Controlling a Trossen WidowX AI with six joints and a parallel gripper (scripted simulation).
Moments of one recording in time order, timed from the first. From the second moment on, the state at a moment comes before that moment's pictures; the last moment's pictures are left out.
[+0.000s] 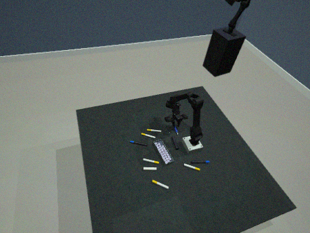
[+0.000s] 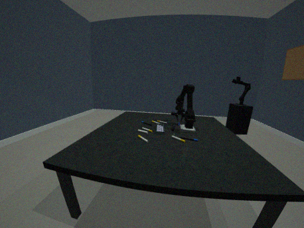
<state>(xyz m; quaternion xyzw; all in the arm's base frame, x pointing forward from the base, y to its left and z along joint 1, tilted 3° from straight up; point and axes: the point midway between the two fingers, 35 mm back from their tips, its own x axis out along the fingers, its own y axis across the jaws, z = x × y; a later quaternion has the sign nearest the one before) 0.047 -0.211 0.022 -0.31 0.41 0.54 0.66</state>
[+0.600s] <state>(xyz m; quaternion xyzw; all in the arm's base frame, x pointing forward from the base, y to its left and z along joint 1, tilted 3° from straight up) 0.047 -0.211 0.011 -0.31 0.41 0.54 0.66</state>
